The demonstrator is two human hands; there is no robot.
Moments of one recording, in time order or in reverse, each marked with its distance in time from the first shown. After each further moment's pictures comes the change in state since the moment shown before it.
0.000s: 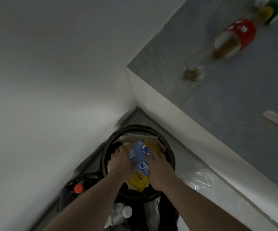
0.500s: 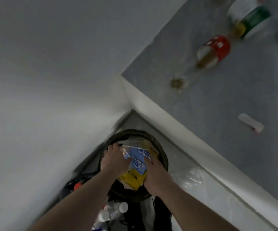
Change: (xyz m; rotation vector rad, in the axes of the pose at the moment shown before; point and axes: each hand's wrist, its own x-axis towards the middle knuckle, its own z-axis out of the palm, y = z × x) left_hand -0.020 0.008 -0.040 -0.053 0.029 -0.006; right_hand -0.037 -0.006 -0.007 0.152 -0.008 0.100
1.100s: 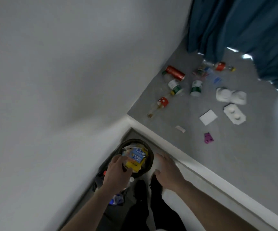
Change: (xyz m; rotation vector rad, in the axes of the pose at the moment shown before) left_hand -0.398 0.030 -0.231 -0.170 0.099 0.356; right_hand -0.374 -0.144 -0.209 0.107 0.202 0.034
